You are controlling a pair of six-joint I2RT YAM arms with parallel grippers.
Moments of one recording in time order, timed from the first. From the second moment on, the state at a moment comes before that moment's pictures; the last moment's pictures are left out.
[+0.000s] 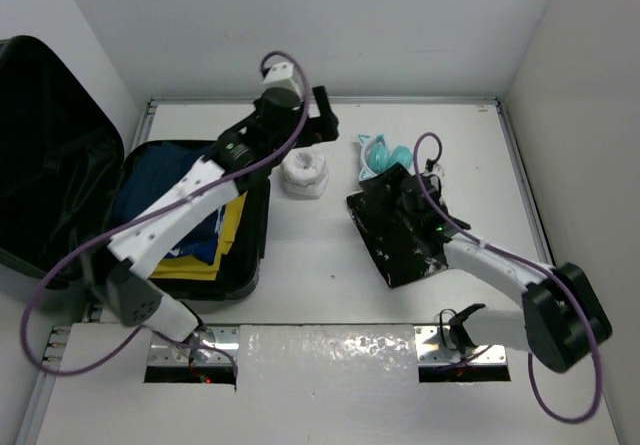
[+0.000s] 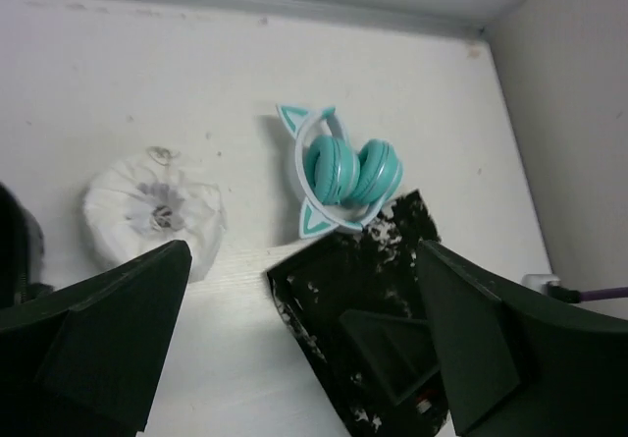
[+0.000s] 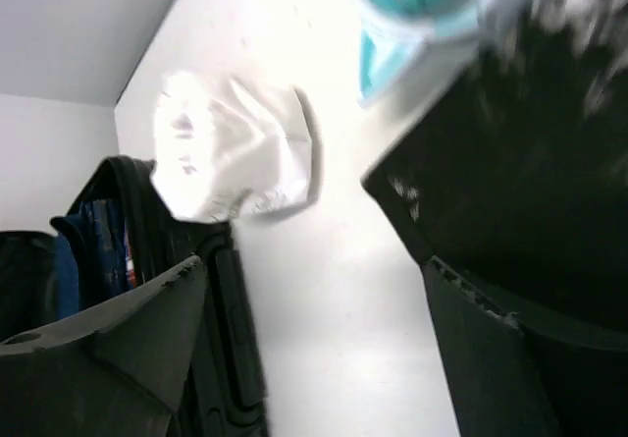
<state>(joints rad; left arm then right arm) -0.70 1.59 1.63 -0.47 -0.33 -0.57 0.50 1.29 0.52 0.27 0.18 1.14</state>
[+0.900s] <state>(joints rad) -0.77 0.92 0.57 -0.32 -0.11 -0.74 0.48 1.03 0.11 0.28 0.37 0.96</state>
